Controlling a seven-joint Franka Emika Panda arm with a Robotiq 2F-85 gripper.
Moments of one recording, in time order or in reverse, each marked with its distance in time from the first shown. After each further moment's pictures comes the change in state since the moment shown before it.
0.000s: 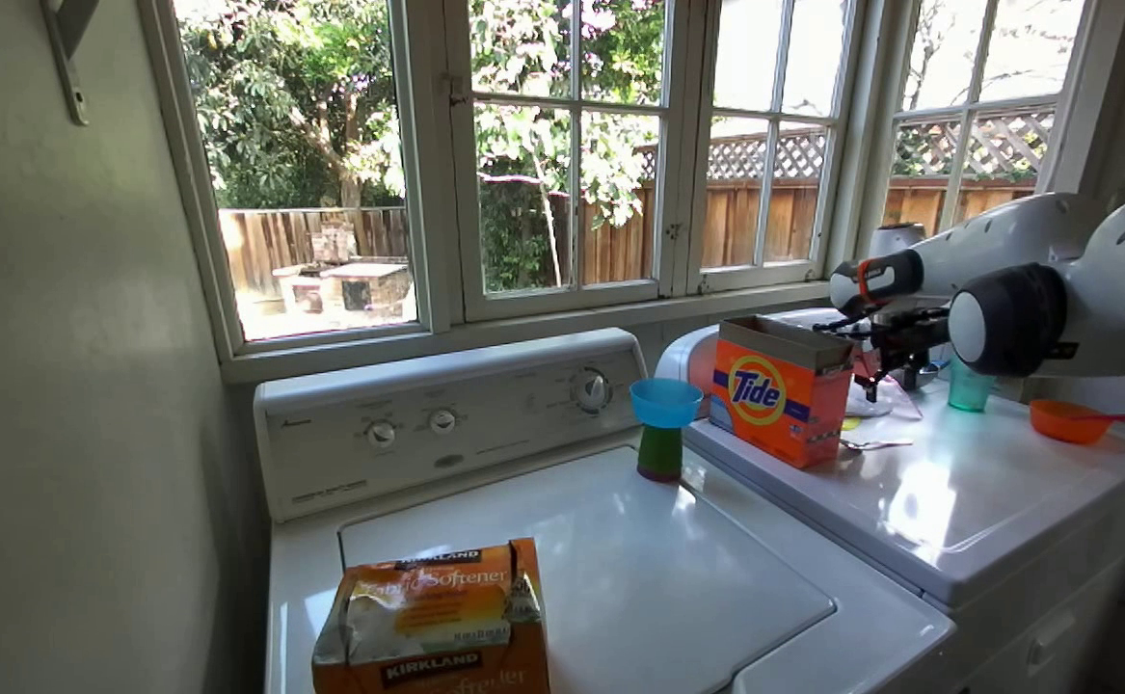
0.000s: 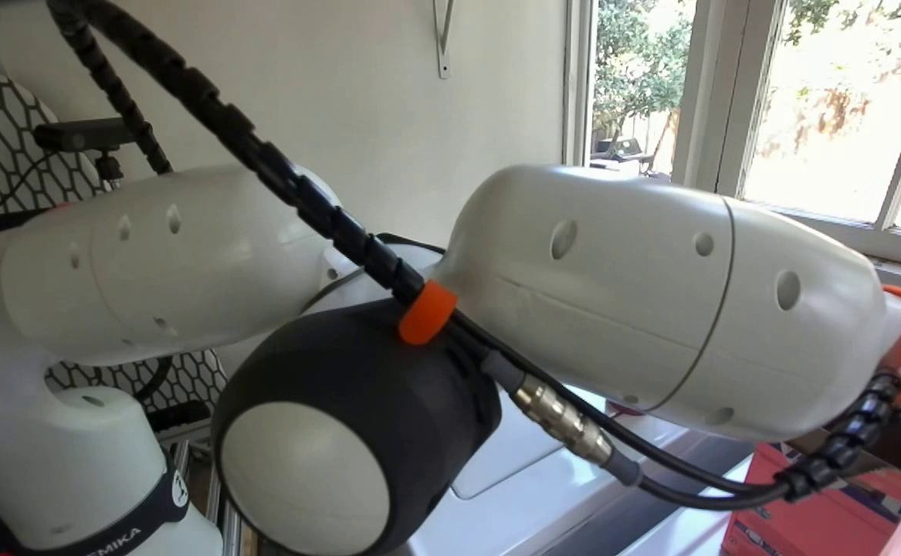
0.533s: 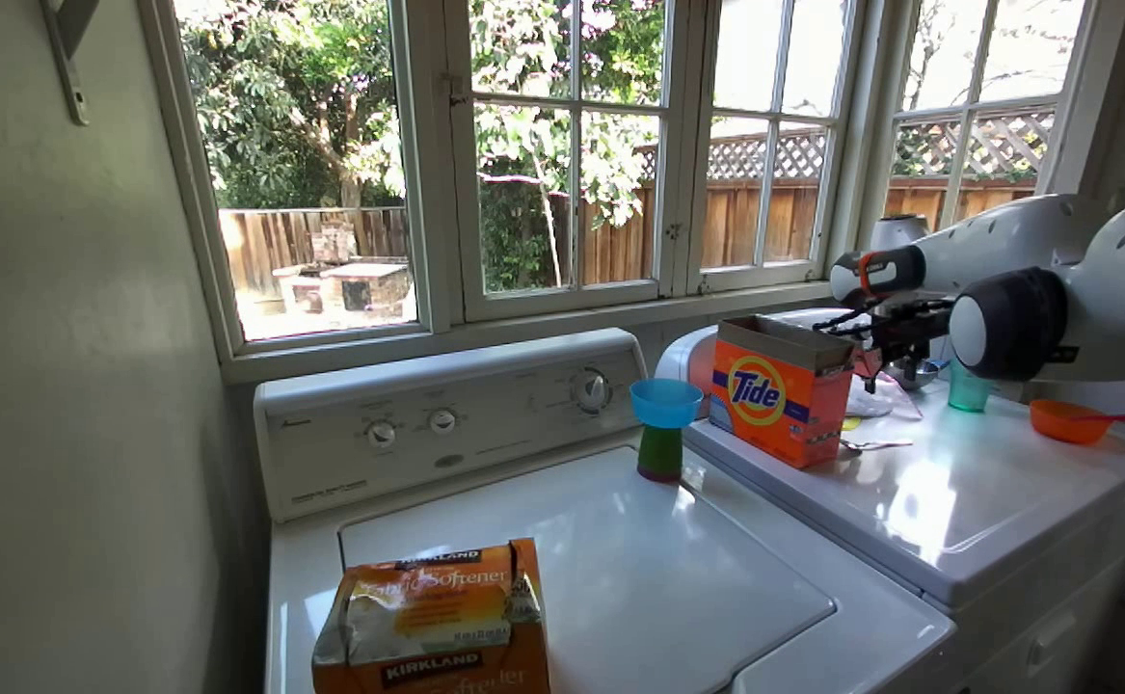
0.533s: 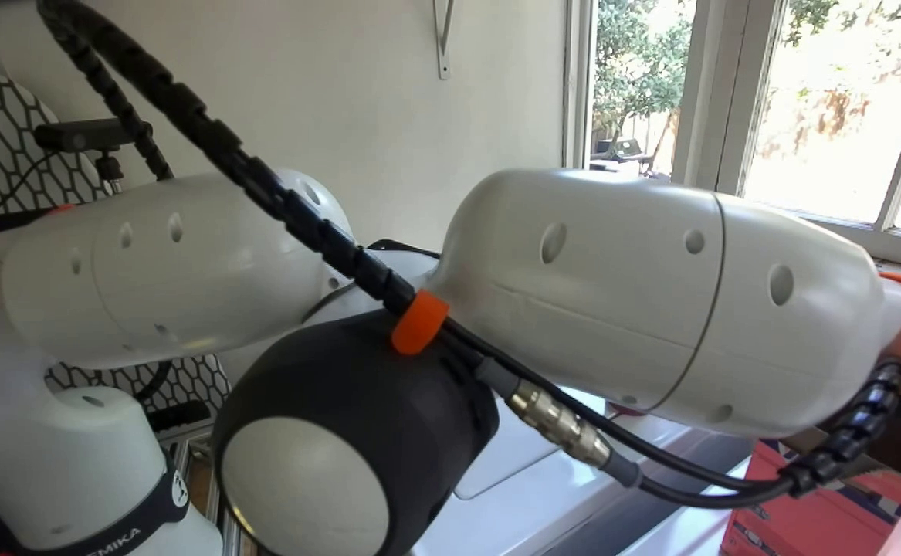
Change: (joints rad) arm -0.007 0.012 0.009 0.060 0.002 -0.023 0.020
